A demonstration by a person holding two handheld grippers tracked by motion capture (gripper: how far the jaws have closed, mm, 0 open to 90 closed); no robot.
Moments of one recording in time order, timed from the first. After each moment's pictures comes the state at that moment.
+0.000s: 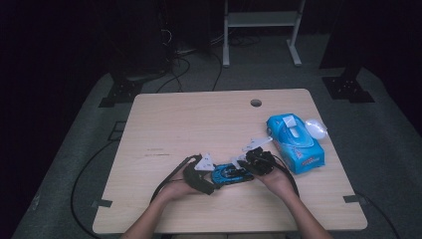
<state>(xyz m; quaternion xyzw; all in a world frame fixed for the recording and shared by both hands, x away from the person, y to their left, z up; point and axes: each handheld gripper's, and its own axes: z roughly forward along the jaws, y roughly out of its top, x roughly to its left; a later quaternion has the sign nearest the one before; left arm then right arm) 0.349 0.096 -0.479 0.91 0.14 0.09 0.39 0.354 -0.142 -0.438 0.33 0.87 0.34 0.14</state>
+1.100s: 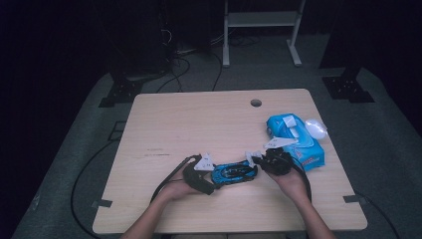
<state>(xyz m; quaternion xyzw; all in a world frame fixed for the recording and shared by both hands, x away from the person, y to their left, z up) 0.349 0.097 -0.479 0.90 0.15 0.09 0.39 0.346 -0.188 -0.435 0.40 0.82 0.40 0.14</state>
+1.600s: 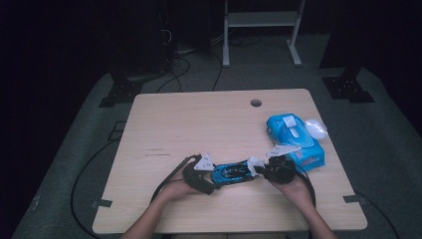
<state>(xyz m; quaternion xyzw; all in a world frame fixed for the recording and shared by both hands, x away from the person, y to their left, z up) 0.349 0.096 -0.479 0.91 0.15 0.09 0.39 0.326 -0.194 -0.443 0.39 0.83 0.38 0.12</state>
